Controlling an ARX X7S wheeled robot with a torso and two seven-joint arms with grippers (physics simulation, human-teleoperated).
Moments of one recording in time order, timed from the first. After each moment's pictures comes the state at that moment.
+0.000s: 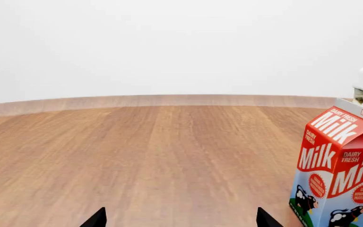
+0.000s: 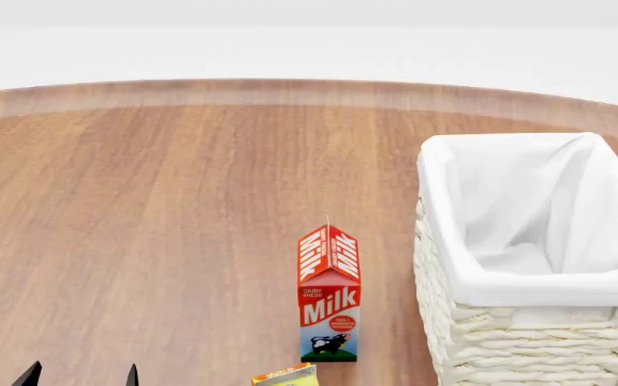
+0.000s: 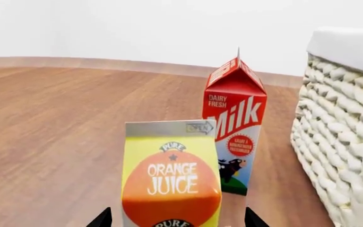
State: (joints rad) left arm -0.03 -0.23 0.28 -0.02 -0.23 0.05 -0.27; right arm 0.05 0.14 -0.50 0.25 0.13 -0.19 0.21
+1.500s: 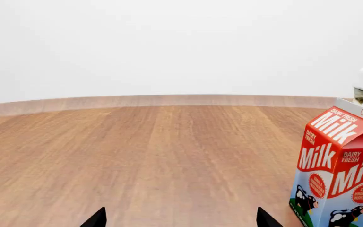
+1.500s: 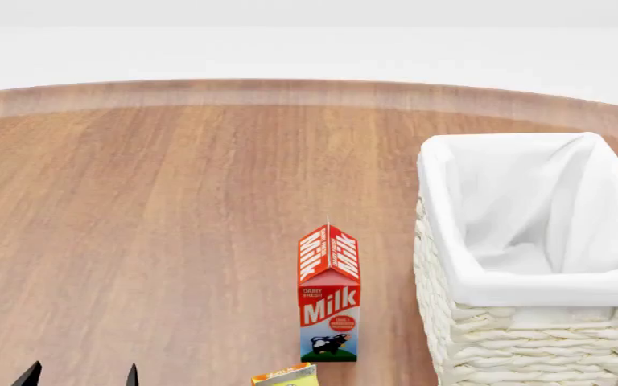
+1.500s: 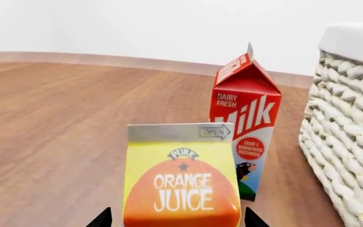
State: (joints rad) left arm -0.04 -0.25 0.31 -0.02 -0.25 0.06 -0.30; right arm 0.14 0.12 -0.56 0.38 0.15 -0.22 0.24
